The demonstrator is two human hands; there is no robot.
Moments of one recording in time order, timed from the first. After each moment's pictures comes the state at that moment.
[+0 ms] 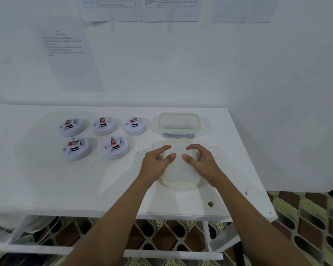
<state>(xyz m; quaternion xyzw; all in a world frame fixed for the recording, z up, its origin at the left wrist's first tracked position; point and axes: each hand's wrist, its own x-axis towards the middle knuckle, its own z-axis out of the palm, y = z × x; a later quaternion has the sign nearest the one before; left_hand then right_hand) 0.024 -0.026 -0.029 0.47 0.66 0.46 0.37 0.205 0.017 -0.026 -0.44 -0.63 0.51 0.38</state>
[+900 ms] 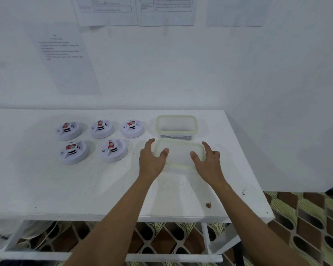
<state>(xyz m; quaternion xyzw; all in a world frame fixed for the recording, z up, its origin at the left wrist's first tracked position) 0.029 -0.012 -0.025 0.41 0.72 0.47 0.29 0.215 0.014 -0.028 -0.61 -0.62 0.37 0.34</state>
